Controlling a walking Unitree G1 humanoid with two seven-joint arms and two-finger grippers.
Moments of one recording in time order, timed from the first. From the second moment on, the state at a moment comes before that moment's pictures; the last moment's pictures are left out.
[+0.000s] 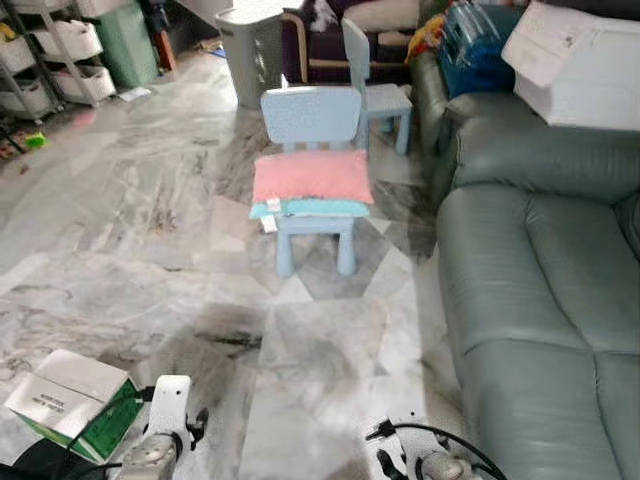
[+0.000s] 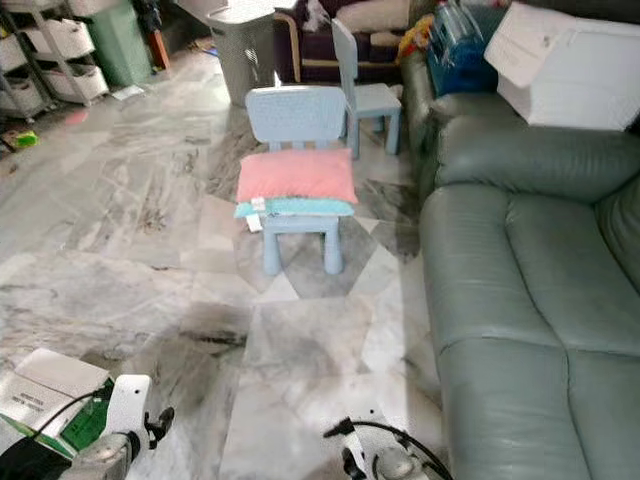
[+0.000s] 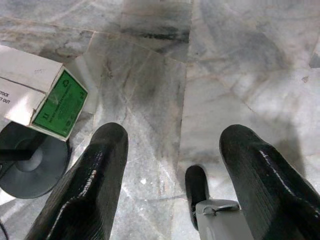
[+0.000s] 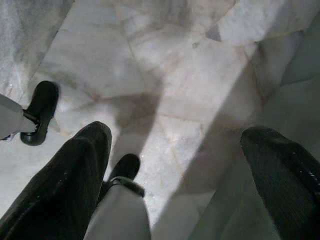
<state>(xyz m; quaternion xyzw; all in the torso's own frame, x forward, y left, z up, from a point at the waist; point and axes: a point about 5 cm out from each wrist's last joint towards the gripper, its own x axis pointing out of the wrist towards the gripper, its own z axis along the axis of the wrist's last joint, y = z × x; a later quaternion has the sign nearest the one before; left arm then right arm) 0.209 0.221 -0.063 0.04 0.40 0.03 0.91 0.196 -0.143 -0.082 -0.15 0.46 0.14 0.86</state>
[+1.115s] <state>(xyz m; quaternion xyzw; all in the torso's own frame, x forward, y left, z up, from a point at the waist) 0.210 0.207 -0.065 0.03 0.41 0.01 0.91 0.195 -0.155 -0.082 -0.16 0.47 0.14 0.86</state>
